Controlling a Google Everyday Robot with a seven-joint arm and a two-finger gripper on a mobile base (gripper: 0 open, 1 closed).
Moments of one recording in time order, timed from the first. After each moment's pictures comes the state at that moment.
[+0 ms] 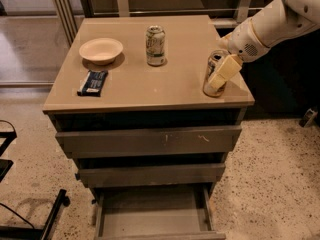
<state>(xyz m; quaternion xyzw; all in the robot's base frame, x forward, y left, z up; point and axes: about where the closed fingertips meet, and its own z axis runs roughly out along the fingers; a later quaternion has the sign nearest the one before) 0.637 -0.157 0.886 -0.56 0.75 0.15 0.30</state>
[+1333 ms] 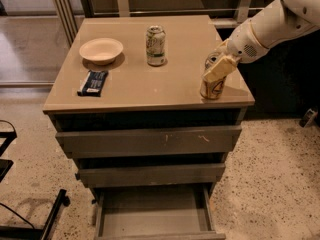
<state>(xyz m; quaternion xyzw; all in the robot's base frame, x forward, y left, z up) 0.637 -0.156 0.883 -0.56 0.75 0.15 0.30</state>
